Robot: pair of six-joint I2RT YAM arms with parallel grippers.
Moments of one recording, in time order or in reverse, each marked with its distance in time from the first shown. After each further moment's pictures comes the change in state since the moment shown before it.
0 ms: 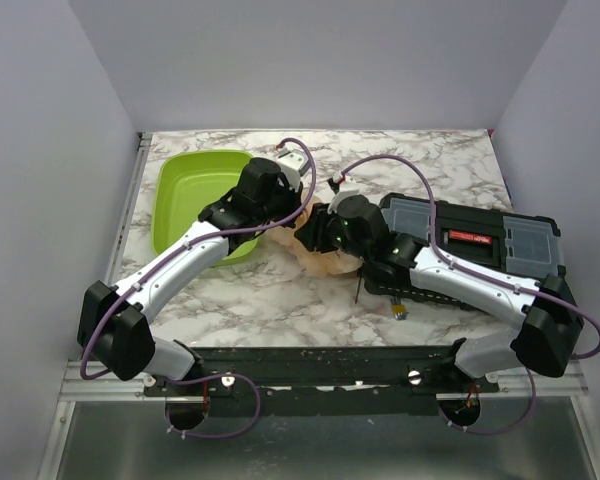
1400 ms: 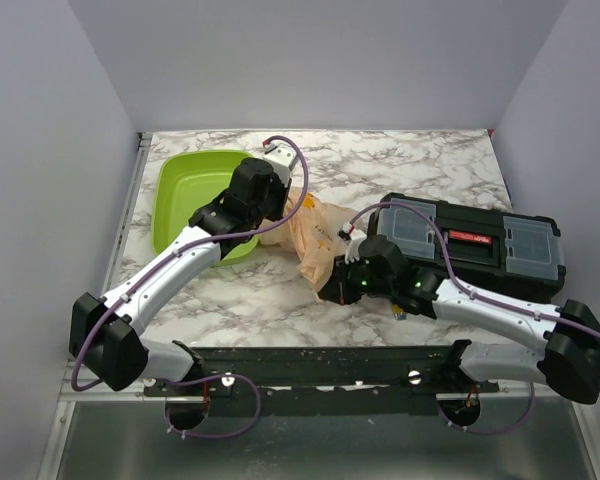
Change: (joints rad) left arm 0.007 -0.064 -0.006 -0.016 -0.224 0.047; right arm 0.000 -0.212 -0.370 -0.019 -0.364 0.033
